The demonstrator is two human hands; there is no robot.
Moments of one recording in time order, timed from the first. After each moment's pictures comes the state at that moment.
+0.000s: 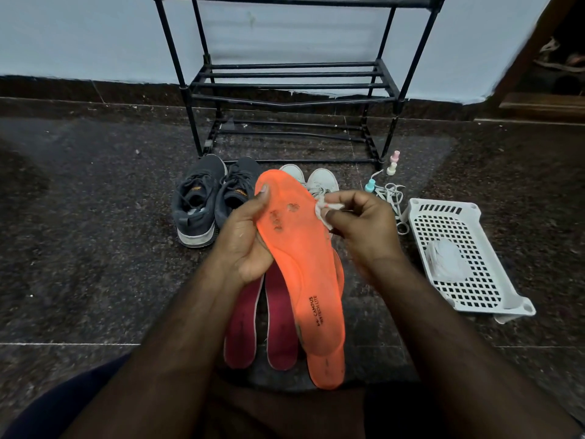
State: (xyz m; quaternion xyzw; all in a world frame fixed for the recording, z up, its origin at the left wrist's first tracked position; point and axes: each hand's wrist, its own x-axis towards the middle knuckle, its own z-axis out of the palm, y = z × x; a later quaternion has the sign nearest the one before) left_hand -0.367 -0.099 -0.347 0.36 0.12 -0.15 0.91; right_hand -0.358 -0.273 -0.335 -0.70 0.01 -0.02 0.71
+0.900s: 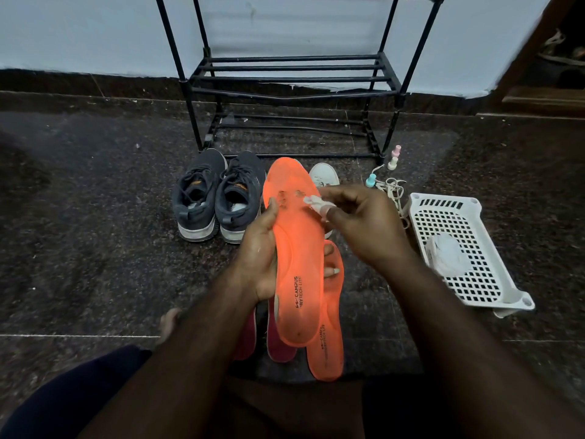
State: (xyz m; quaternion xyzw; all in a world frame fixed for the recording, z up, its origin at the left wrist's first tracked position) left_hand -0.381 -0.121 -0.378 0.31 0.08 -0.29 0.90; right_hand -0.360 -0.285 -0.325 -0.85 -0.10 -0.04 0.52
